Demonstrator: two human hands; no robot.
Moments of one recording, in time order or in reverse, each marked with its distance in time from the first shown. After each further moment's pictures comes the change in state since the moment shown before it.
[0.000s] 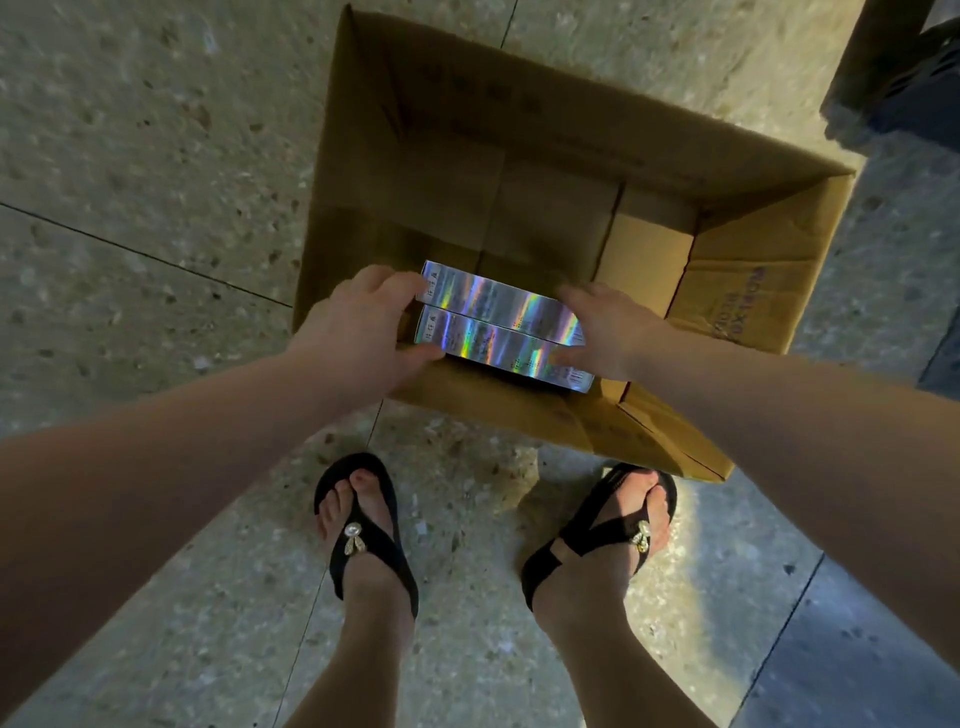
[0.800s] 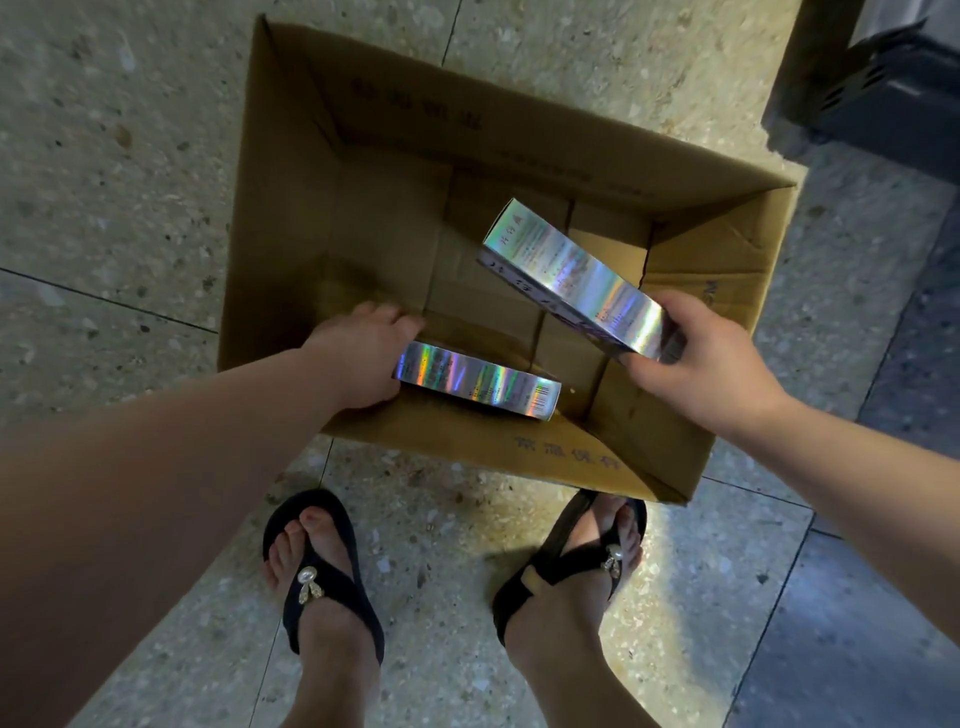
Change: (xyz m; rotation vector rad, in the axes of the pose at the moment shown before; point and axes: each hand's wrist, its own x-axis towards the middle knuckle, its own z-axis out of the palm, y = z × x) left_hand 0.074 -0.001 0.050 0.370 -0.238 0.194; right_hand -0.071 0.057 -0.013 0.484 0.444 0.148
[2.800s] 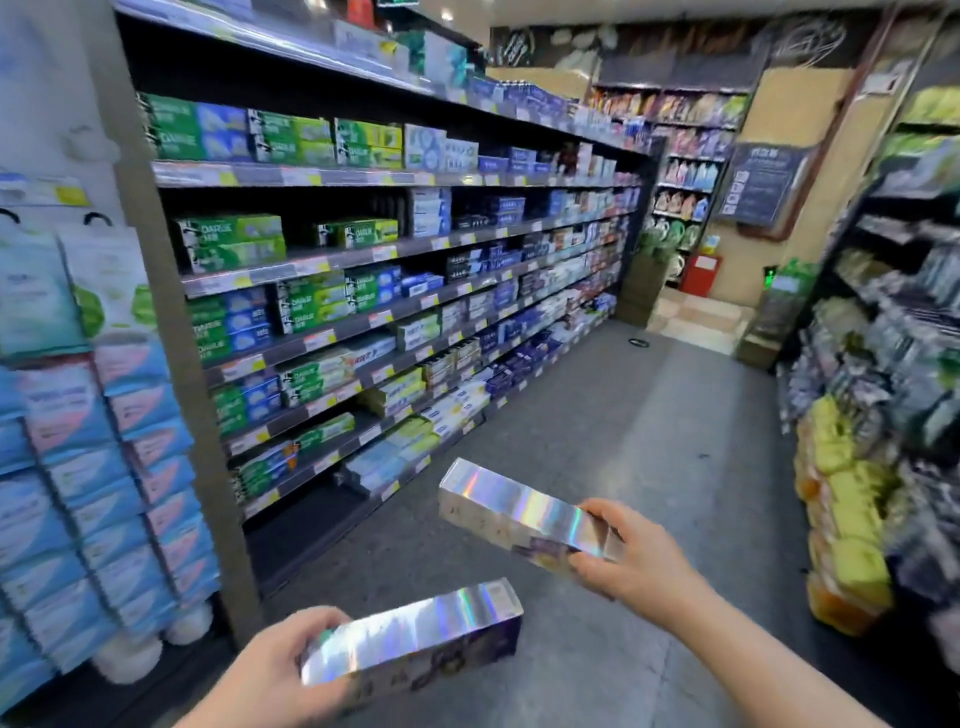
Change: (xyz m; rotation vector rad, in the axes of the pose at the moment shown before) left_hand -0.727 0.713 -0.203 -0.152 0.141 1.169; right_hand -1.022 0.134 -0.419 0.440 1.190 0.468
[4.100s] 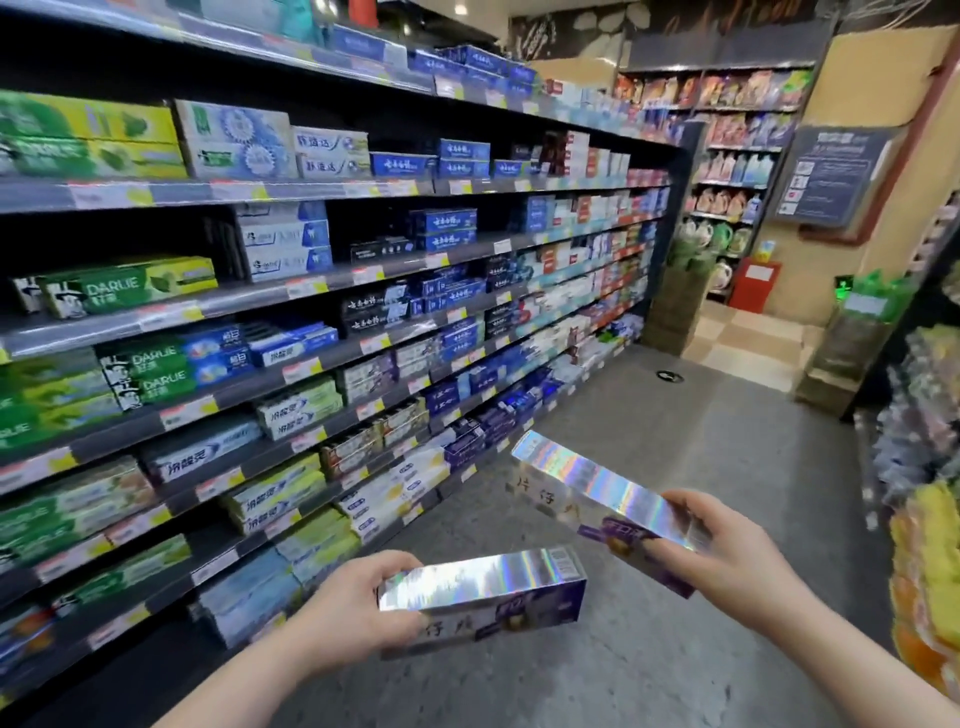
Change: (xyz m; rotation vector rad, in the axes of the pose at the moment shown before) left_hand 0.630 0.177 0.191 0.116 -0.076 -0.145; right_hand 0.494 0.323 -0.285 0.077 0.067 -0.026
